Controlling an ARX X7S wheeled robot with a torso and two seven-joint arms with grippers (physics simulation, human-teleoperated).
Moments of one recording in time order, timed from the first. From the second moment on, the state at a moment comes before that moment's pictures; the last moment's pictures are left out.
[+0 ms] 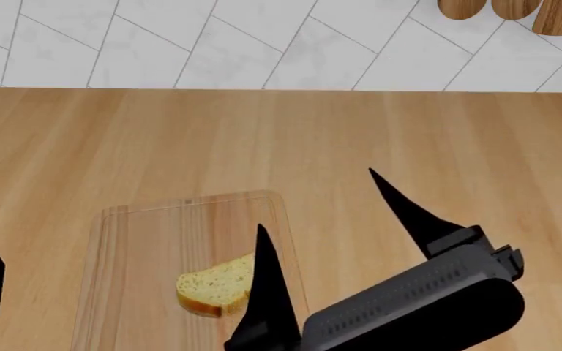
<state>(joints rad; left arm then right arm) -0.52 -0.46 -0.50 0.94 -2.22 -1.31 -1.41 1.00 1.02 -1.19 -0.83 0.79 0.34 0.88</state>
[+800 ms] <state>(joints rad) -0.36 -0.23 -0.67 0.91 -1.89 -1.50 -1.08 1.00 1.00 -1.20 -0.83 0.78 0.35 0.86</state>
